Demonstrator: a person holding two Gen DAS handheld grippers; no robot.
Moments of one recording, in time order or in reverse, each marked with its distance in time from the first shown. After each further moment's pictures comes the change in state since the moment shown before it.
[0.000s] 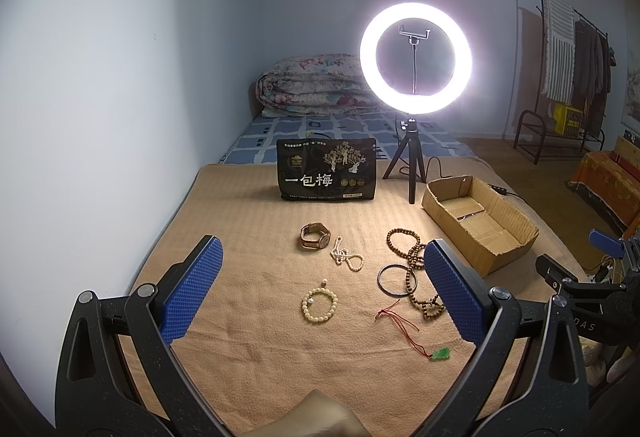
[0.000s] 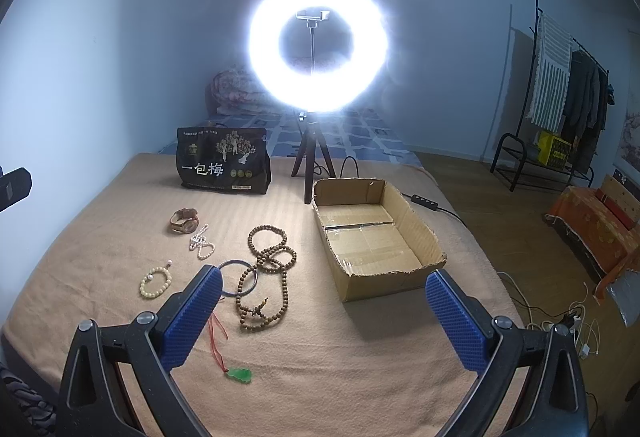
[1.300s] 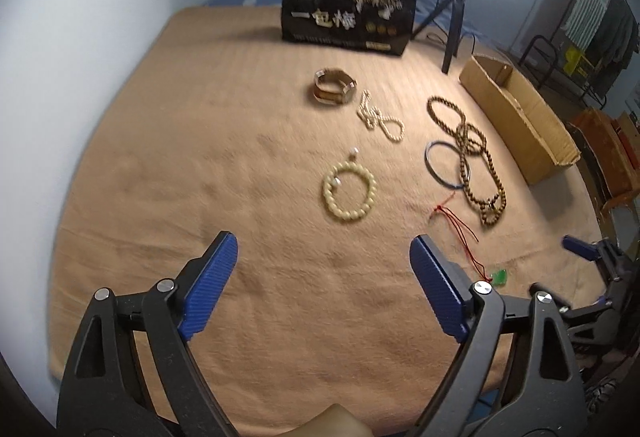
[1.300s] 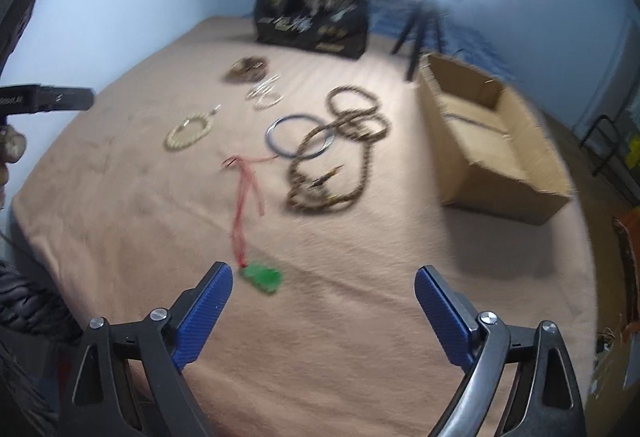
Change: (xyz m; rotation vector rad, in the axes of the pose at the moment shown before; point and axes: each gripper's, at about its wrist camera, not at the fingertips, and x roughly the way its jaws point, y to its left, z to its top) left arm 0.149 0.059 -0.085 -0.093 0.535 -0.101; right arm 0.104 0.040 -0.086 -0.254 0.377 0.303
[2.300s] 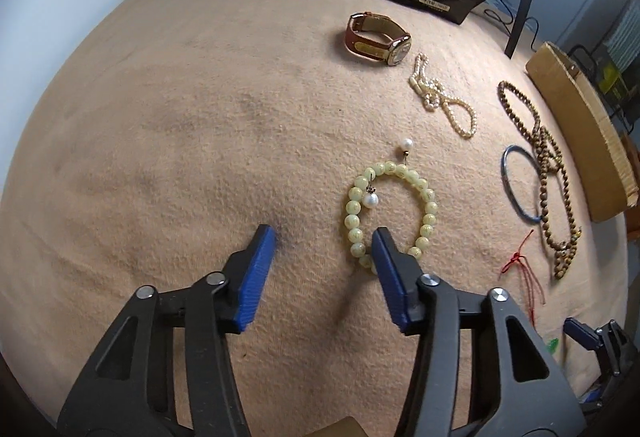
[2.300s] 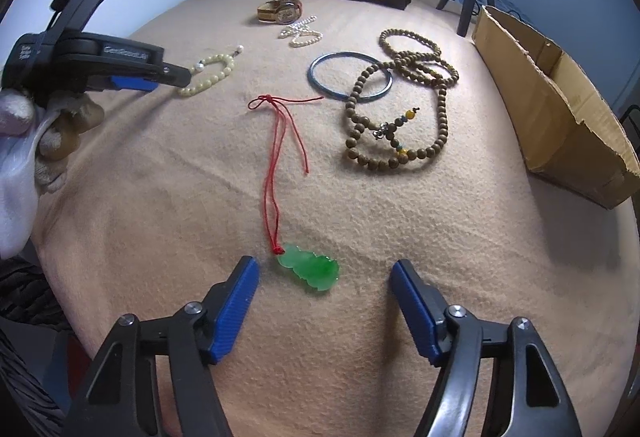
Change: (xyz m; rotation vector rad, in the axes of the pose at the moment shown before) left arm 0.115 0.011 0.019 -0.106 0.098 0.072; right arm 0.061 0.024 -0.012 -0.019 0.109 0.072
